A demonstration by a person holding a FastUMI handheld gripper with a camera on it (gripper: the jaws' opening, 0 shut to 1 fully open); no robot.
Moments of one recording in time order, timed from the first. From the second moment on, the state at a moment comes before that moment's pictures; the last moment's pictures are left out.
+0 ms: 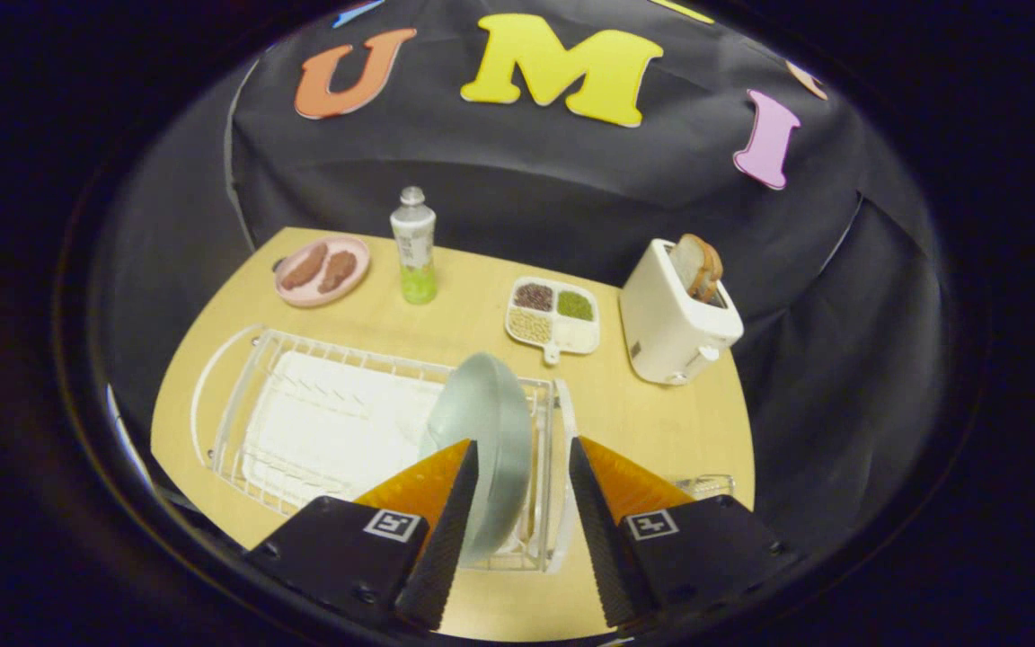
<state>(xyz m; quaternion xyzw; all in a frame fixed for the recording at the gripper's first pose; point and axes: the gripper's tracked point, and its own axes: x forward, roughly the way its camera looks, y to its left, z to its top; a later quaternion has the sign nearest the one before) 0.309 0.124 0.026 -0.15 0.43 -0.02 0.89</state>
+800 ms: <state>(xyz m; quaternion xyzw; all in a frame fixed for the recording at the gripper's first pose) 0.315 0.127 0.024 -0.20 0.52 -0.15 0.82</state>
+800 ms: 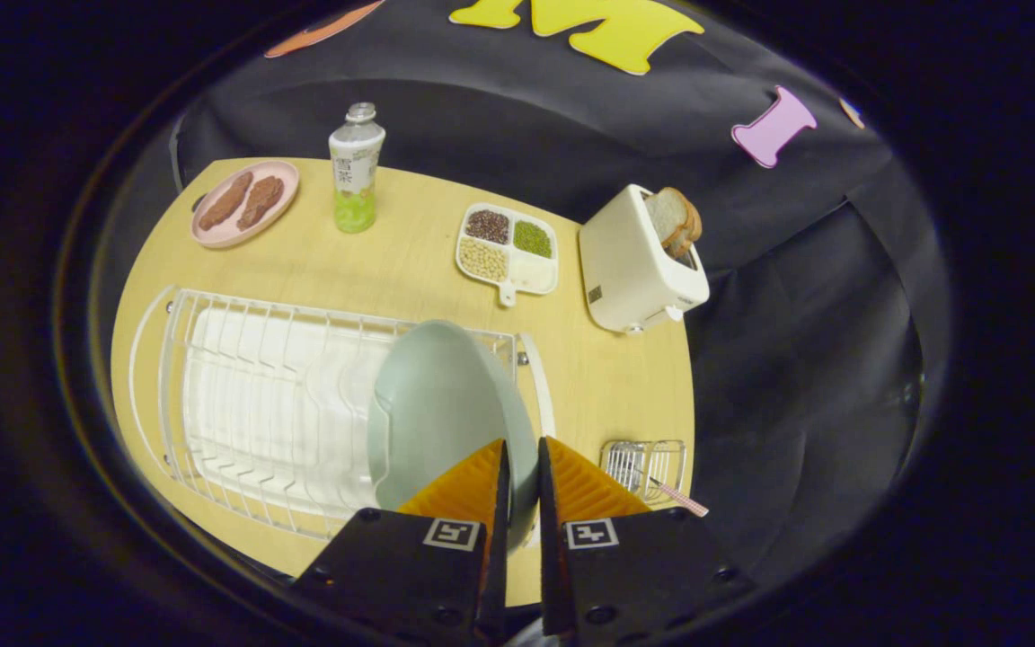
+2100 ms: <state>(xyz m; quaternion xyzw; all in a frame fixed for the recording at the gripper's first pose) 0.255 0.179 0.078 -0.30 0.35 -0.28 0.84</state>
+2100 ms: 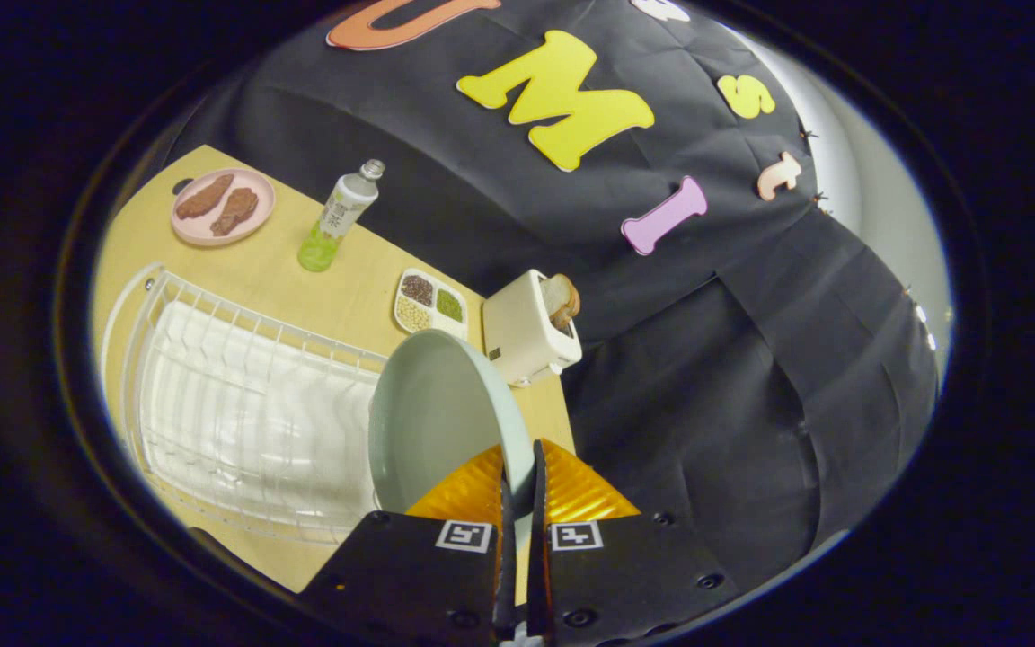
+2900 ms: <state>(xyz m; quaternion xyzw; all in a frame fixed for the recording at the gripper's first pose) 0.109 0.130 -0.025 0.05 0.44 0.03 0.90</state>
